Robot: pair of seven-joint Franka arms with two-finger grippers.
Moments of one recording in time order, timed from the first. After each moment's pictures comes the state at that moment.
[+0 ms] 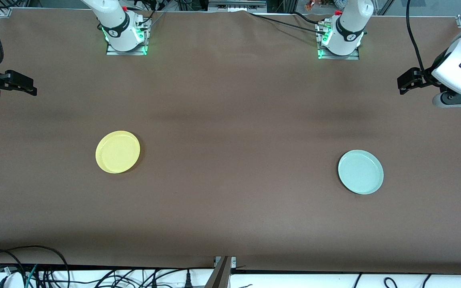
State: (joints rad) left arm -0.08 0.10 -0.04 -1.40 0.12 1.32 -0.14; right arm 0.03 0.11 -0.07 -1.44 -0.03 1.39 -0.11
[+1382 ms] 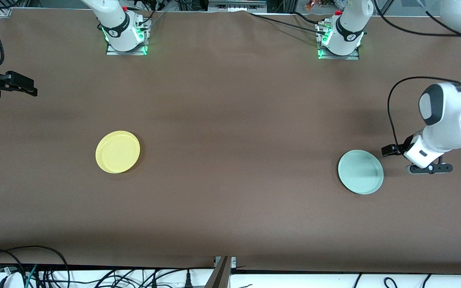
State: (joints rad) left arm 0.16 0.41 -0.04 -1.89 0.10 2.24 0.00; right arm 0.03 0.12 -0.07 -1.44 -0.03 1.39 -0.11
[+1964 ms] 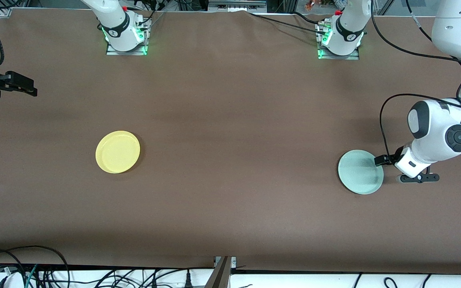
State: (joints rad) left arm 0.17 0.53 -0.04 -1.86 0.10 2.32 0.00; right arm 0.03 0.12 -0.07 -1.44 -0.03 1.39 -0.11
